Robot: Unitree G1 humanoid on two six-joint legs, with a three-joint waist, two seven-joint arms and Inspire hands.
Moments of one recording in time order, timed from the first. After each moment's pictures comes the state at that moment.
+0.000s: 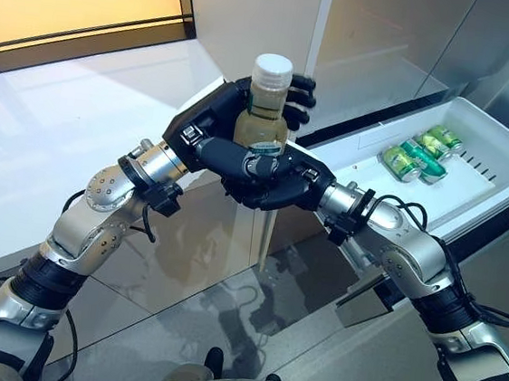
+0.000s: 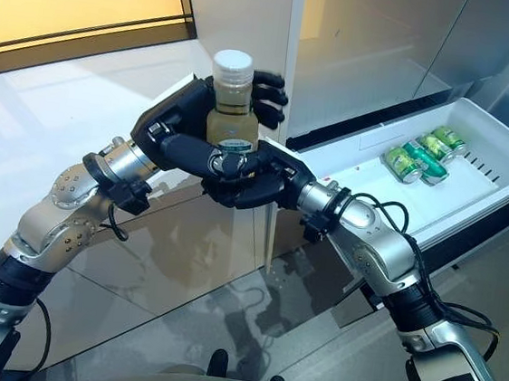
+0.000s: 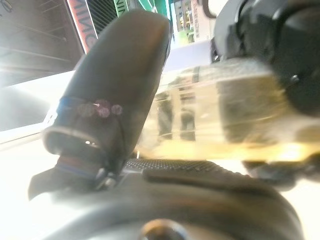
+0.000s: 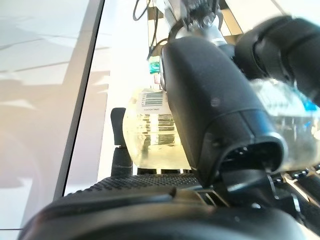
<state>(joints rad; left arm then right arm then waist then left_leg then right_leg) -0.38 0.72 -0.22 -0.28 -0.80 -0.05 -0.33 -0.50 -0.61 0.42 -0.14 0.73 0.30 0.36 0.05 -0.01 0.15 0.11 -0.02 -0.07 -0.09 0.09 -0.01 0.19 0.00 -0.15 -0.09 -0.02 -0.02</state>
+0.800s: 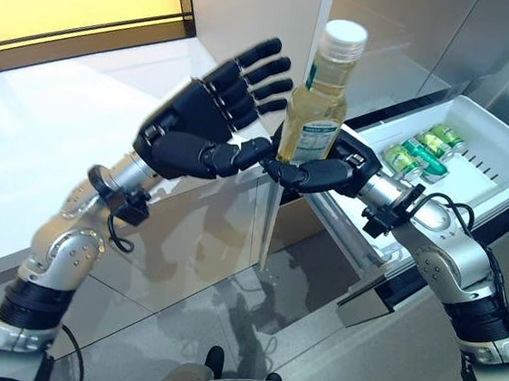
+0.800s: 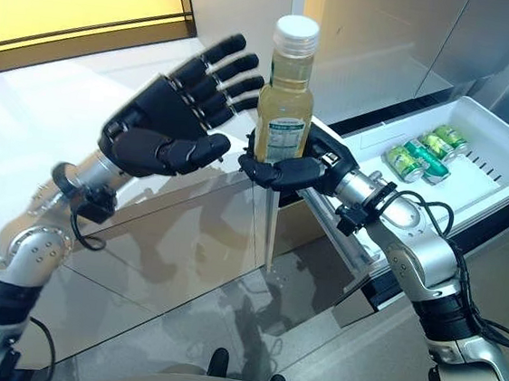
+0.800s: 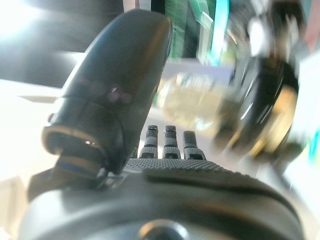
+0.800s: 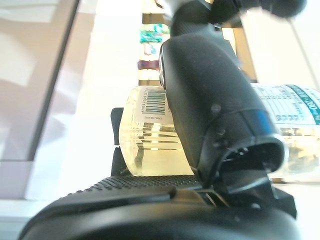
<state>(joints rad) -0.18 0.53 -0.02 -0.33 -1.23 0.18 -0.52 -0.42 -0.70 0.22 -0.23 0.72 0.21 0.37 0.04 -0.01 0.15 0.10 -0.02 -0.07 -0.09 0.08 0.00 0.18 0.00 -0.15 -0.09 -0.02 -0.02</state>
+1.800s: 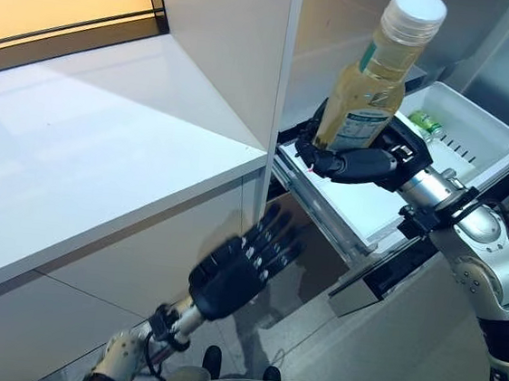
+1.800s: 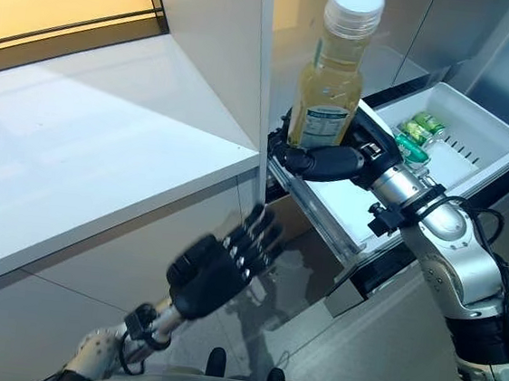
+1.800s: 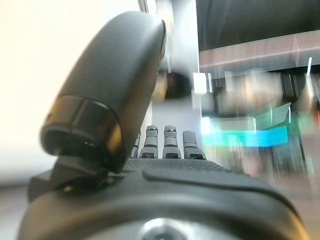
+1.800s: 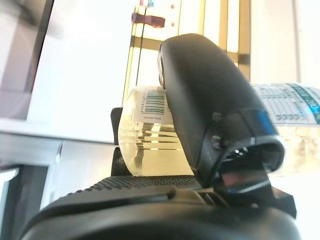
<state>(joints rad) 0.20 0.25 -0.16 0.33 -1.19 0.57 -0.95 -0.31 -0.81 0.04 -0.31 0.73 0.18 0.32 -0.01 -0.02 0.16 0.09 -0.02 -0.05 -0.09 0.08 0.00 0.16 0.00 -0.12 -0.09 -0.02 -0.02</state>
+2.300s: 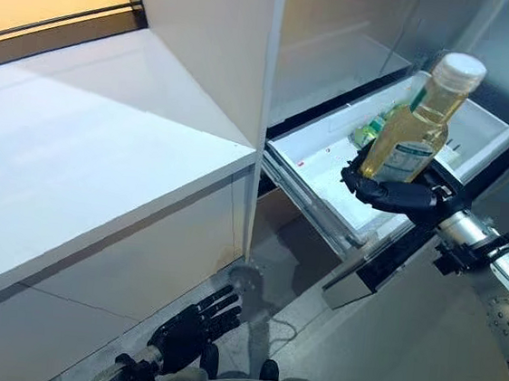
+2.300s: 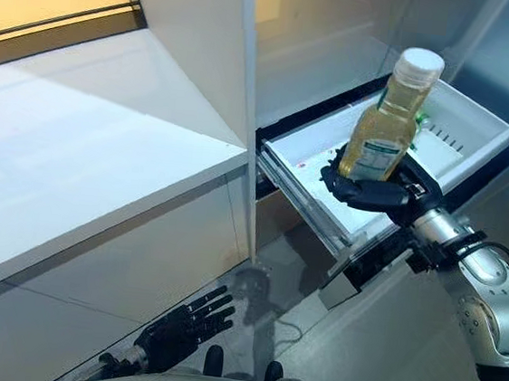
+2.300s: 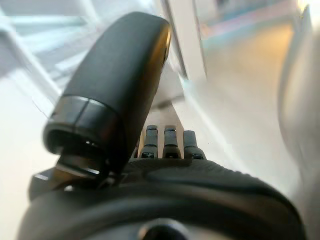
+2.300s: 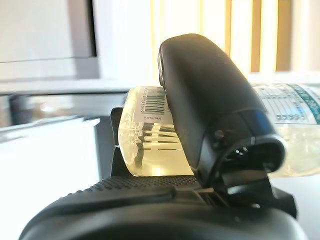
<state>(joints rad) 0.27 0.28 -0.12 0.65 -0.67 0.06 -0.65 0.03 -0.81 -0.17 -0.27 0.76 0.22 0.35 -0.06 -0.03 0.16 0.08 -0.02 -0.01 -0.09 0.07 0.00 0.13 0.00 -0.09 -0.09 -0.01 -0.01</state>
